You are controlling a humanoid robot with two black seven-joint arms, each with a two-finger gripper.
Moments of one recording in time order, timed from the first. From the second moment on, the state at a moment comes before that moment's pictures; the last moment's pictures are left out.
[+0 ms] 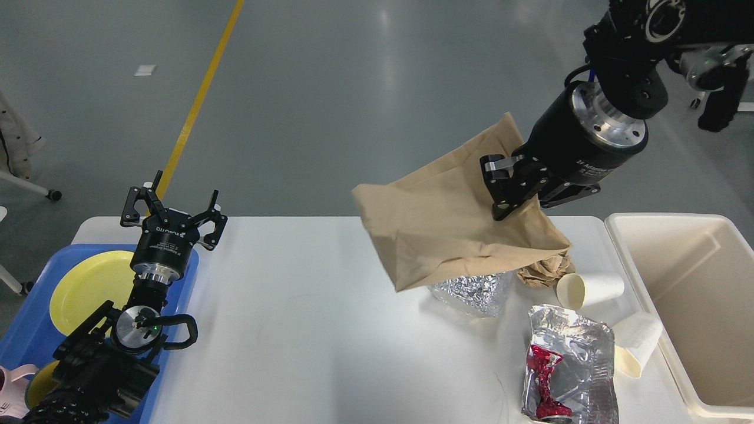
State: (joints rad) left arm -0.52 0.12 -1.27 -0.47 0.08 -0.67 -0.28; right arm 2.49 -0.27 -1.20 1.55 0.10 0.73 -0.09
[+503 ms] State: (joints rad) left arm -0.52 0.12 -1.27 -0.47 0.08 -0.67 -0.28; right arm 1.58 -0.54 -1.26 0.70 0.06 0.25 -0.09
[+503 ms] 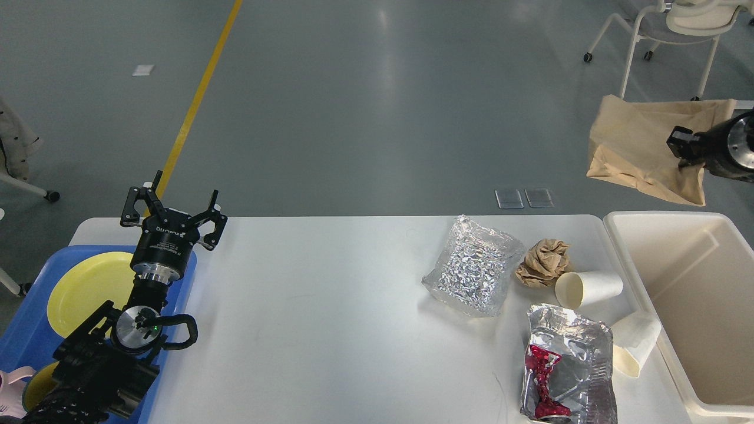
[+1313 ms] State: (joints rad) left arm -0.52 0.12 -1.27 -0.47 0.08 -0.67 -0.28; right arm 0.79 -0.44 -0.98 0.33 0.07 -0.38 -0.10
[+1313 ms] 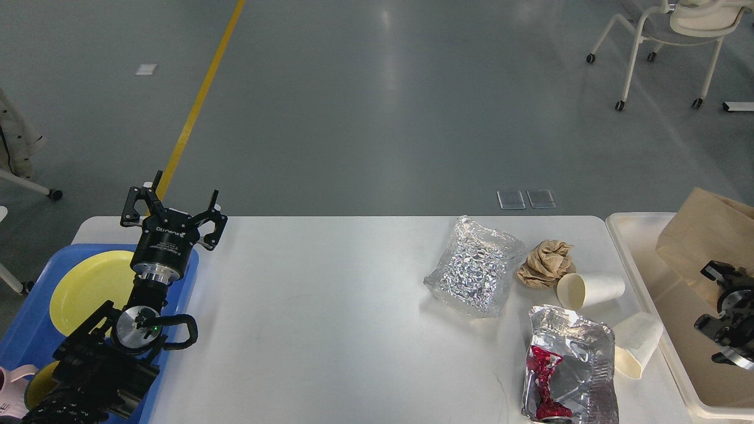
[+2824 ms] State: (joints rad) left arm -0.53 0.12 -1.27 -0.47 0.08 -0.67 -0.28; right arm 2.44 -0.18 -0.97 1.63 0.10 0.64 -0.12
